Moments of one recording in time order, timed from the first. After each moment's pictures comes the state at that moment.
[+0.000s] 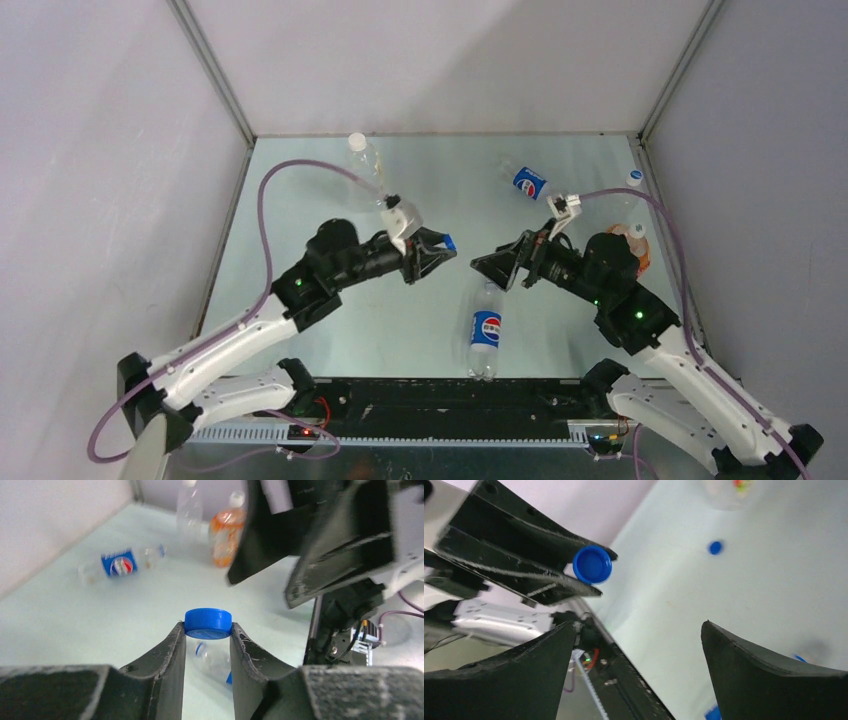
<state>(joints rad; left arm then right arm) -0.86 0.93 0.80 0.16 0.36 -0.02 0.66 0.76 0.76 -0.08 -0.36 0.66</state>
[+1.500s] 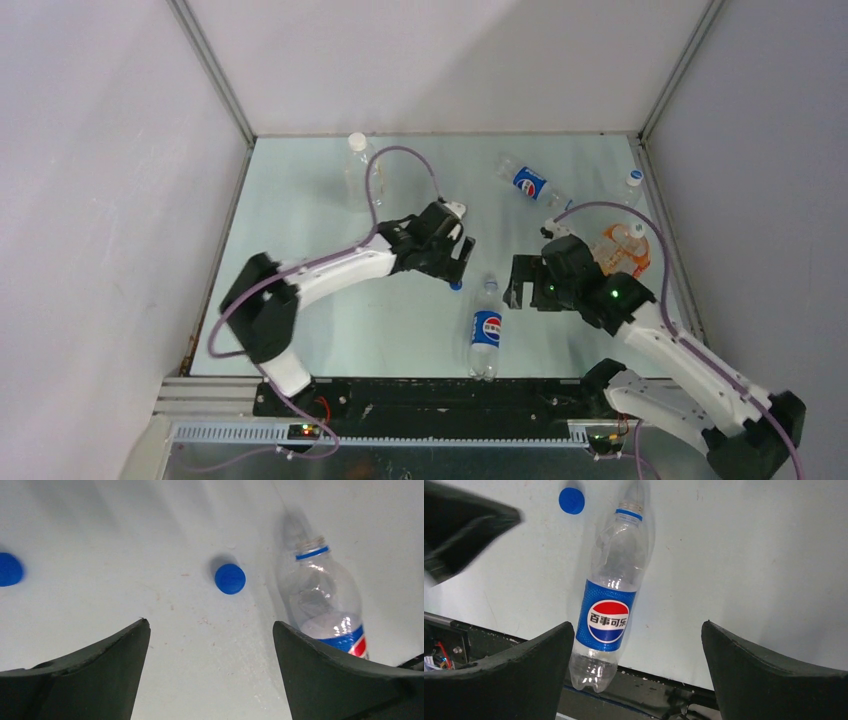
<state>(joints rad) -0.85 1.71 1.23 -0.52 -0.10 -0.37 0.65 0.86 0.77 -0.79 0.07 0.63</state>
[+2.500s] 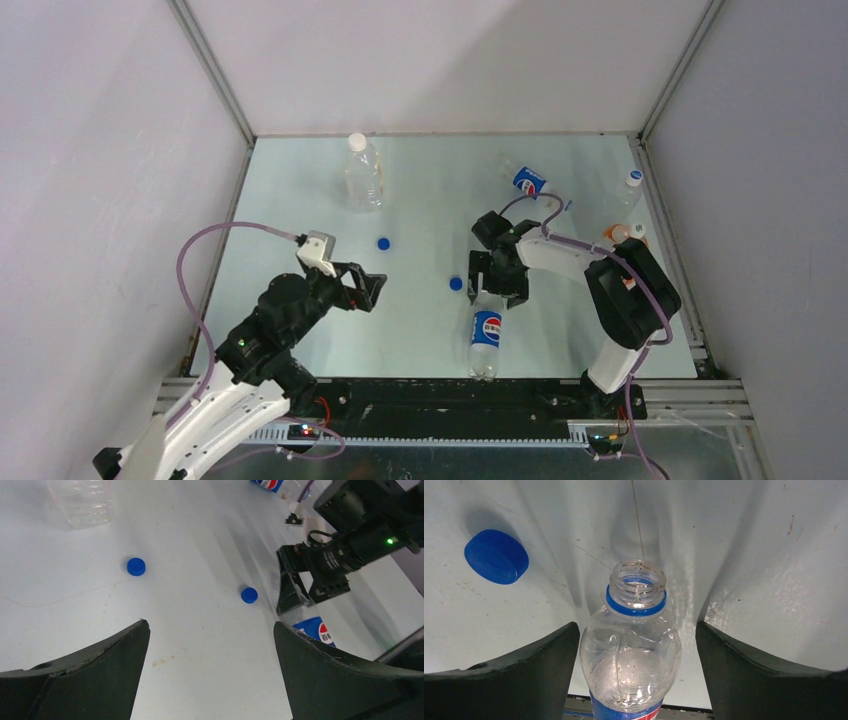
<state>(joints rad) -0.70 0.44 0.55 -0.36 -0.19 -0.36 0.63 1.73 1.04 -0.71 -0.06 0.73</state>
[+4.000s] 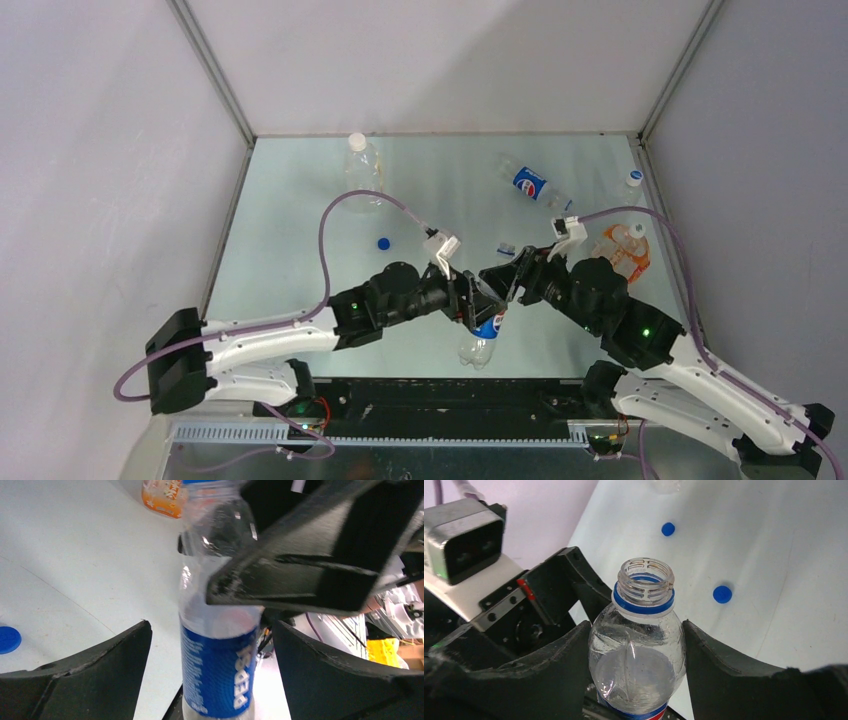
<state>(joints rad) -1.16 1.17 0.72 0.29 0.00 -0.63 0.93 0.66 0.75 -0.36 0.18 0.72</state>
